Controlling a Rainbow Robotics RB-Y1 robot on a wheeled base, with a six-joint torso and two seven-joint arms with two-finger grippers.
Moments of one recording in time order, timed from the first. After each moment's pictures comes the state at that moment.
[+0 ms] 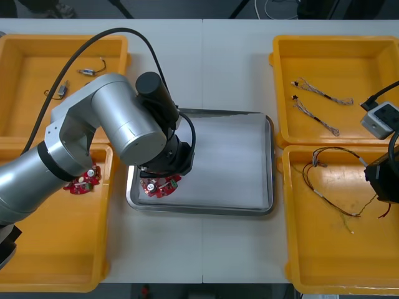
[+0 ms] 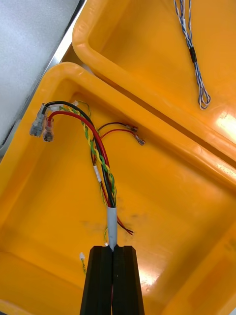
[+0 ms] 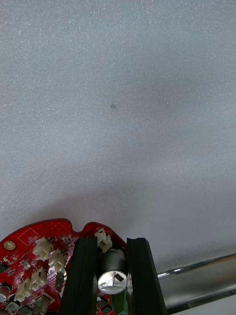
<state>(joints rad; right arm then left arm) -0.14 -0.78 -0.23 -2.49 -0.90 1.92 1.55 -0.73 0.55 -0.68 -1.83 0.70 1.56 -0.70</state>
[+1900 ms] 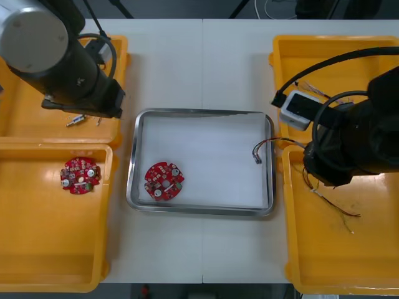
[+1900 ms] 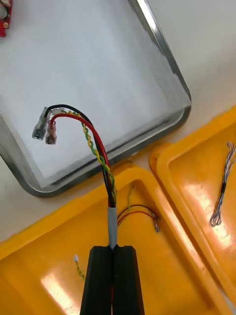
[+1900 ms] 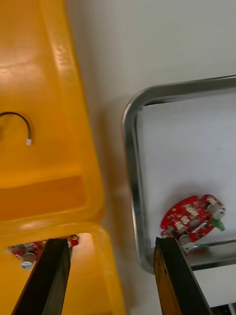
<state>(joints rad) -0.57 -0.83 0.23 -2.49 -0.91 1.92 1.57 -0.80 0.71 -0.25 -1.88 0.82 1.89 -1.03</state>
